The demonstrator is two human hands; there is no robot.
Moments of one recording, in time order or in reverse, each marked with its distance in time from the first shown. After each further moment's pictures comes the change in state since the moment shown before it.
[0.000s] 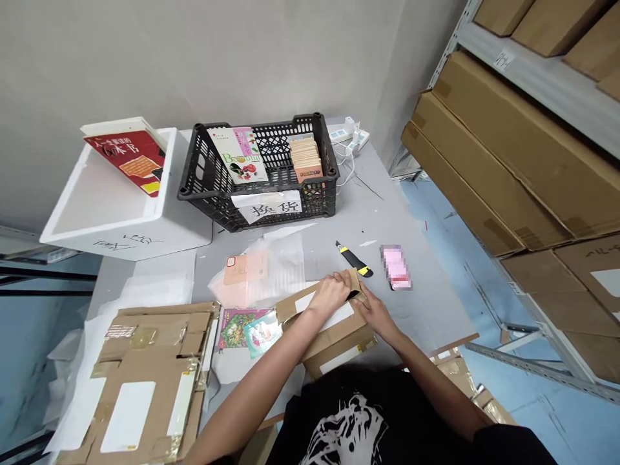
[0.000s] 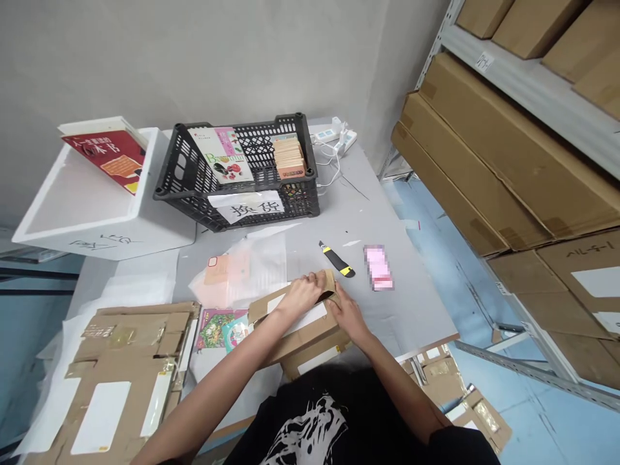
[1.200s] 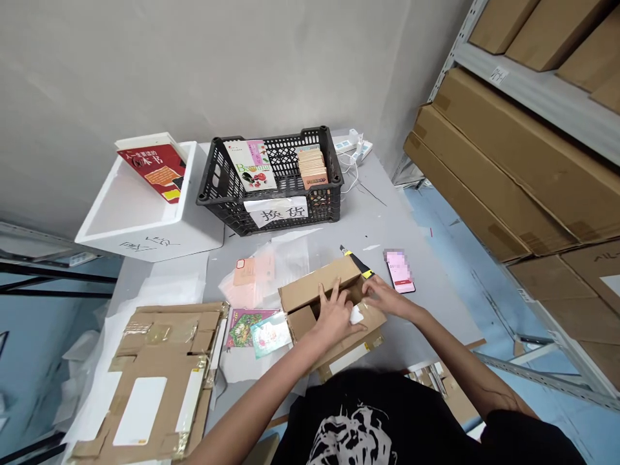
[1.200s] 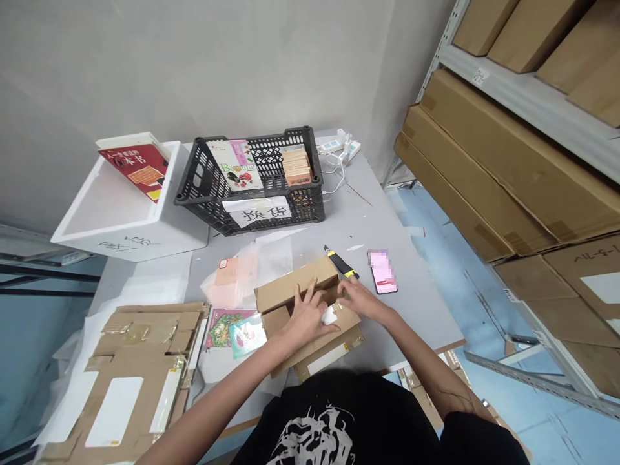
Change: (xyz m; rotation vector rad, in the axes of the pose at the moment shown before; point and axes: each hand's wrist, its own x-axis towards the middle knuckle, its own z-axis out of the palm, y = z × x) left_hand -0.049 0.019 0.026 -0.298 0.079 0.047; right_hand 0.038 -0.010 -0.054 -0.306 -0.307 -0.275
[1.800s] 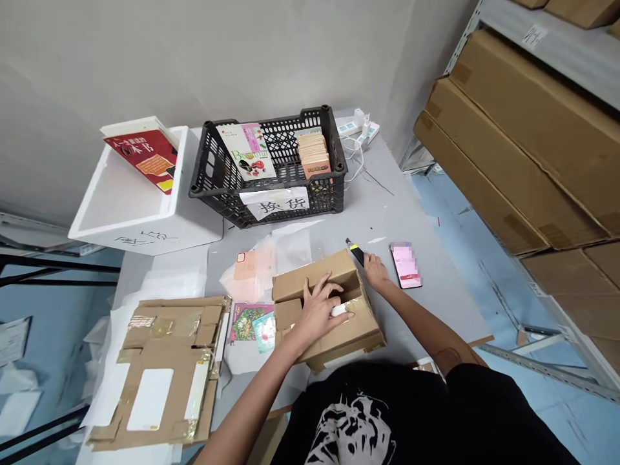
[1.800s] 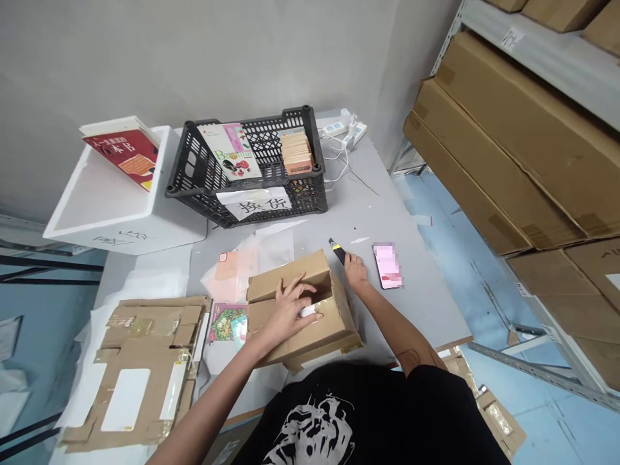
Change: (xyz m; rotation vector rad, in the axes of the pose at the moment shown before) left_hand -0.015 -0.029 -0.036 -0.228 0.048 -0.068; right_hand 0.086 0.034 0.045 -0.376 0.088 0.419
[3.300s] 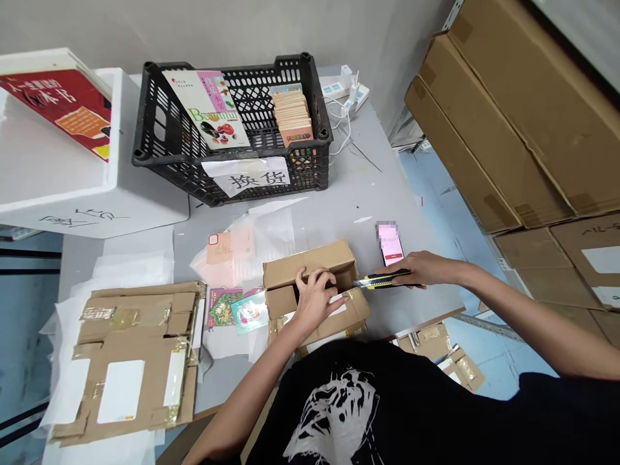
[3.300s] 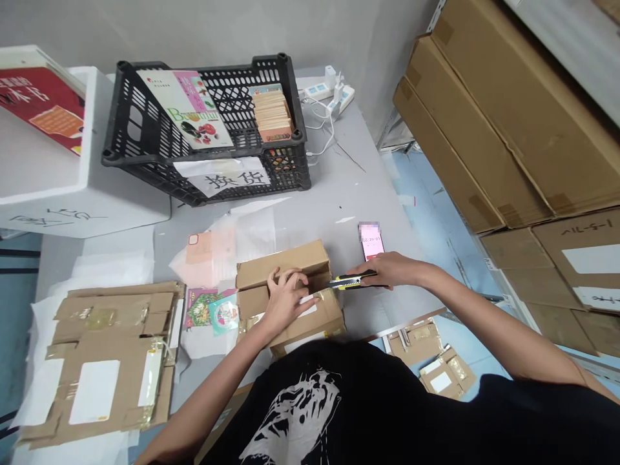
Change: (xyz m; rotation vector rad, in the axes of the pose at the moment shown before) left_hand 0.003 0.008 0.044 0.053 0.103 0.015; right_hand -0.100 0.058 -0.185 0.140 -0.716 -0.391
